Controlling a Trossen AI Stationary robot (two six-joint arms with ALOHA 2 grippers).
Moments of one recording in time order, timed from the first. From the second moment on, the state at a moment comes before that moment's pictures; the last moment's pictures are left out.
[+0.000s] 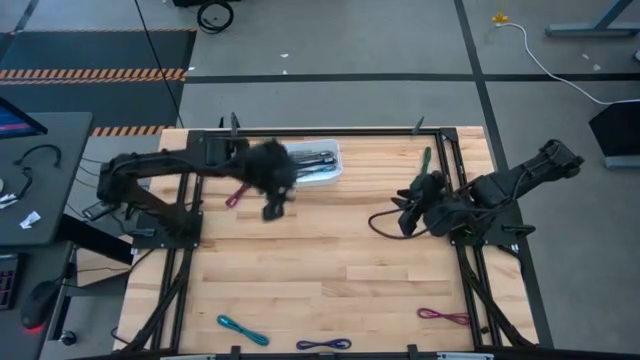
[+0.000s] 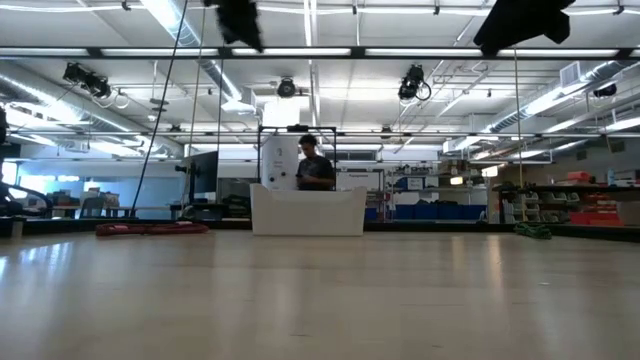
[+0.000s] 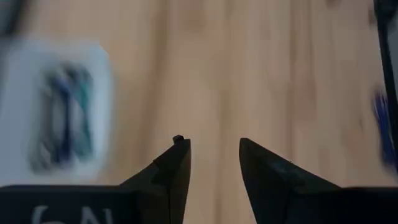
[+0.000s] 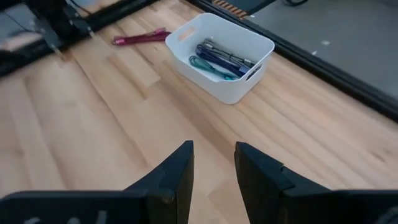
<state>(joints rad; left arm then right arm) 0.07 1.45 1.50 -1.02 0.05 -0.03 0.44 1.03 1.01 -0.95 0.78 0.92</state>
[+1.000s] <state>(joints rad) 0.13 1.41 0.75 -1.02 -0.06 -0.95 0.42 1.09 1.01 -0.93 0.70 0.78</state>
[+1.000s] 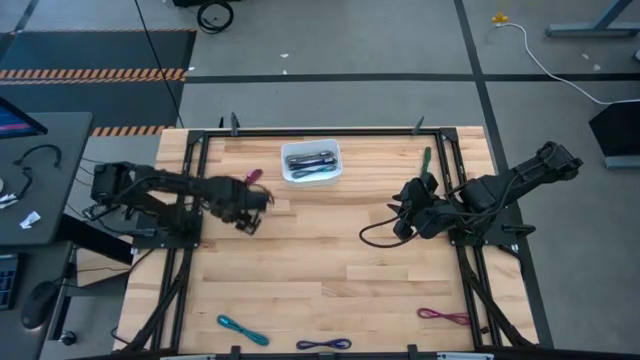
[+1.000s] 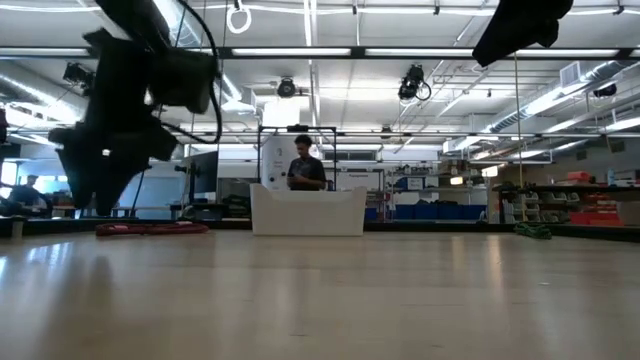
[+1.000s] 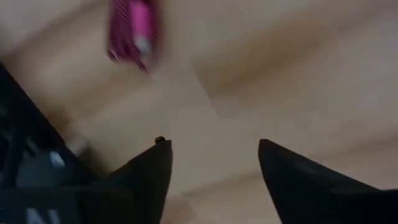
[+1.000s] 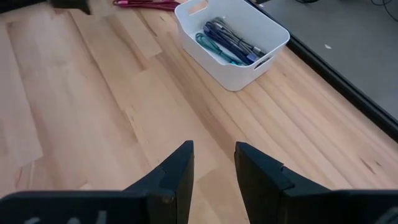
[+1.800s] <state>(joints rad) 0.68 1.57 0.75 -0.70 -0.07 -0.40 0.42 1.09 1.01 -0.85 0.68 0.89</state>
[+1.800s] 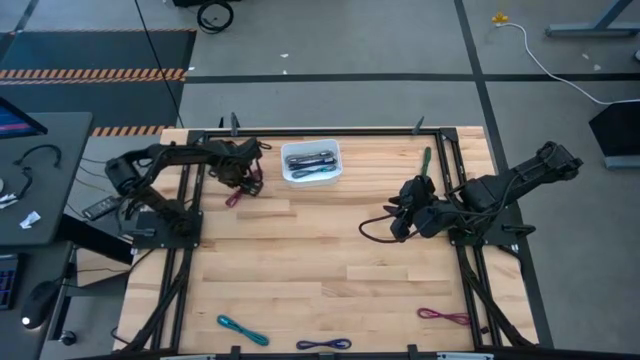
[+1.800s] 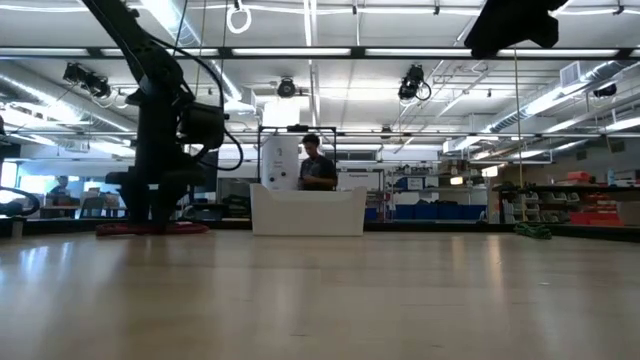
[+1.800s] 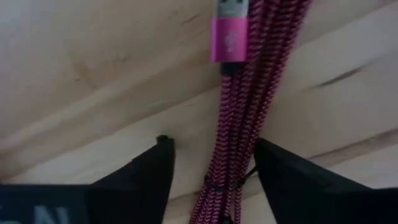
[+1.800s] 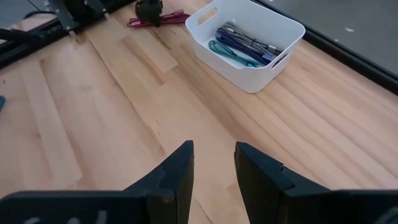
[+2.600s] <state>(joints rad) 0.58 1.41 1.28 -1.12 0.04 -0.05 0.40 1.09 1.01 -0.85 0.79 0.83</state>
